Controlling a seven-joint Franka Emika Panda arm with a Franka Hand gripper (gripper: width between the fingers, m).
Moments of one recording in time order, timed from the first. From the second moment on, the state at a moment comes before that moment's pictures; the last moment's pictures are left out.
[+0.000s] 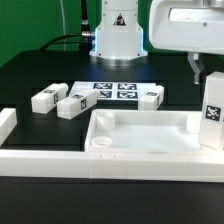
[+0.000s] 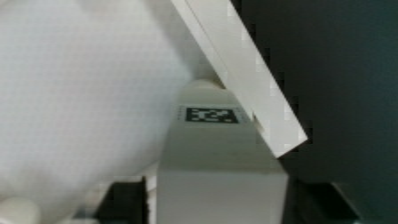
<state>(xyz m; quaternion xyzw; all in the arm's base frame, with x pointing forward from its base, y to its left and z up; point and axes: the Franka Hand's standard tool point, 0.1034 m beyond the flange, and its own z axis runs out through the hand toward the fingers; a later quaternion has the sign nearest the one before) 0.635 0.104 0.120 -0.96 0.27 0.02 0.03</state>
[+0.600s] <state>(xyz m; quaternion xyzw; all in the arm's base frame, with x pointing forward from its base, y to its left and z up) 0.635 0.104 0.120 -1.00 0.02 0.01 0.03</state>
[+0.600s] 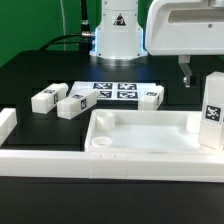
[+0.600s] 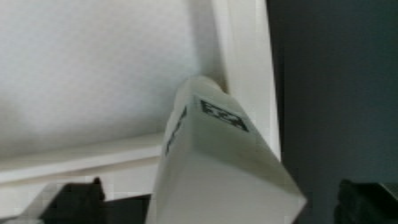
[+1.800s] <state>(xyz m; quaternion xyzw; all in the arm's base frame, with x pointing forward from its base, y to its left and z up) 0.635 0.103 0.115 -0.94 -0.35 -0.01 0.02</state>
